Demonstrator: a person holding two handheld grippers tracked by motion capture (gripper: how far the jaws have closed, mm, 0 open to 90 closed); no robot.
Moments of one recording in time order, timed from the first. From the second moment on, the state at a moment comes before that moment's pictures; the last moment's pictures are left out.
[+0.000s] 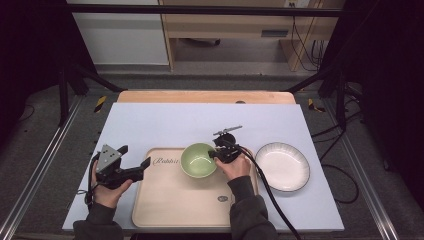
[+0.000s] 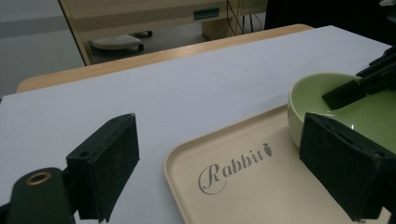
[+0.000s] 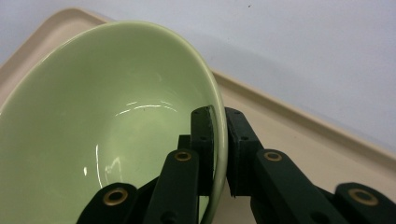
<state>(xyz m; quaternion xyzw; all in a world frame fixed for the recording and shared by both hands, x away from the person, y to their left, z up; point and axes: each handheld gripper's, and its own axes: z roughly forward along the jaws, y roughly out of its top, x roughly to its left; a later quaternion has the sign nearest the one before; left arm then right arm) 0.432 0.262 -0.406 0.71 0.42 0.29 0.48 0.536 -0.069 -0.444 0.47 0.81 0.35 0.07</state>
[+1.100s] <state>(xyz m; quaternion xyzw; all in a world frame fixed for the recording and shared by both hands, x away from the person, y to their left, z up) 0.432 0.261 -0.406 0.71 0.42 0.29 0.48 0.525 -0.070 -0.435 0.43 0.82 0.36 0.14</state>
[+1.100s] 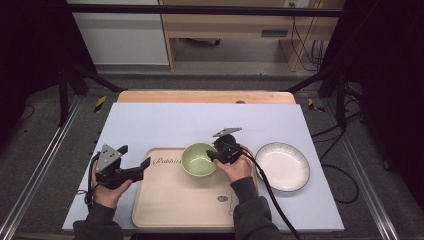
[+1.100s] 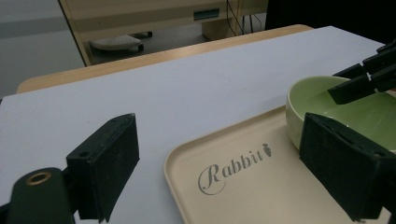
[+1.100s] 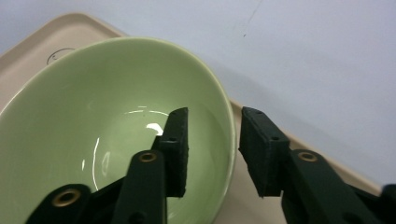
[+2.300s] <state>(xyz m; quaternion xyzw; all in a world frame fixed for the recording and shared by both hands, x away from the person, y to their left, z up) 0.432 0.261 -0.408 0.71 0.42 0.29 0.47 0.465 -0.129 -0.392 0.37 0.76 0.50 0.20</state>
